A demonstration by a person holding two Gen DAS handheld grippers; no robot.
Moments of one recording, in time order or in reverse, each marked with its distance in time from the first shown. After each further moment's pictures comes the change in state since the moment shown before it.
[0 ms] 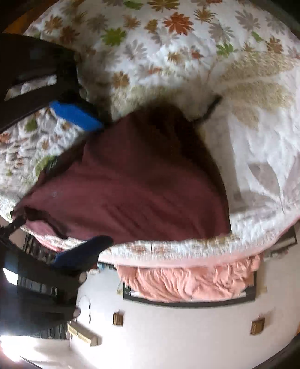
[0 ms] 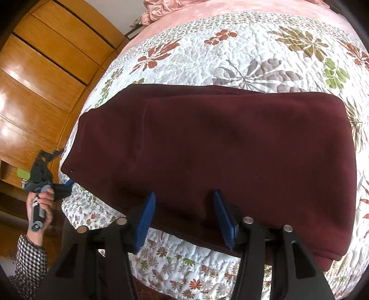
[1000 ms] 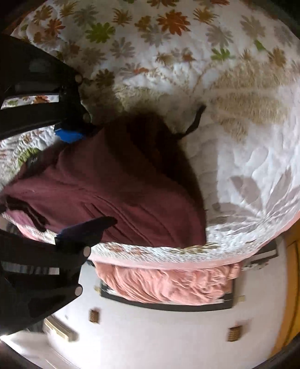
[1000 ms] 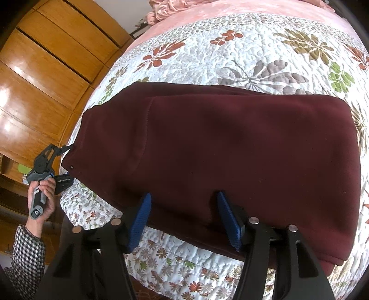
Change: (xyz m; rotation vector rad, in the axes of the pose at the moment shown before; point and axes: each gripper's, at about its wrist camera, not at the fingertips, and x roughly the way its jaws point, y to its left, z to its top) left arm -0.008 0.010 0.008 -0.128 -0.103 -0.027; right arm 0.003 0.000 -0.001 -0.026 -0.006 0.014
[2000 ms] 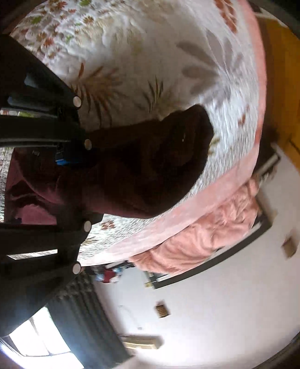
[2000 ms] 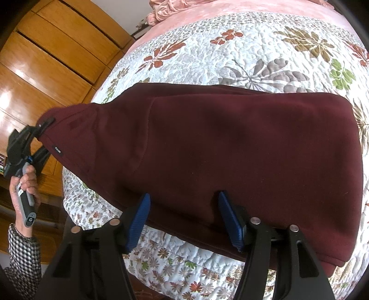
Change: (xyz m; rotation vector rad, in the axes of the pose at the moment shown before) left arm -0.019 -0.148 -0.092 0.613 -0.060 -0.088; right arm -0.001 -0.004 0.000 0.011 -0.002 0.026
